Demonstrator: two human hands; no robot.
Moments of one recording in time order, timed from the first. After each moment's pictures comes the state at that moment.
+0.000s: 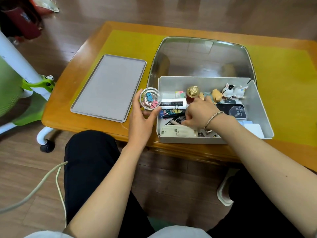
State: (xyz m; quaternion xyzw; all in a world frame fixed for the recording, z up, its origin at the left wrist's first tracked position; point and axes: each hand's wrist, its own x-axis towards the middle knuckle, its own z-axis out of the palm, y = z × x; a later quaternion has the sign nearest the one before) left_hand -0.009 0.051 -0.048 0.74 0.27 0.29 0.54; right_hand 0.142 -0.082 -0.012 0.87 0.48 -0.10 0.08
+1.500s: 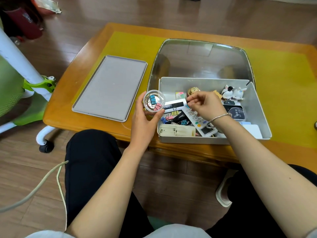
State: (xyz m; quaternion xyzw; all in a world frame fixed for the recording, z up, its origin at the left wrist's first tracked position) left_hand -0.013 0.044 -0.048 0.74 0.25 0.30 0.54; right_hand 0.148 -0.093 -0.009 0.85 0.30 -0.15 -0.41
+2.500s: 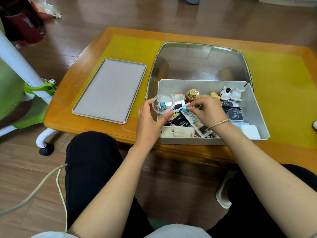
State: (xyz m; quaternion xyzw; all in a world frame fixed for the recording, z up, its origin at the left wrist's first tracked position) left_hand -0.006 0.030 -0.034 0.78 0.27 0.26 0.50; right_hand 0.138 -0.103 -0.005 0.89 0.37 -0.03 -0.28
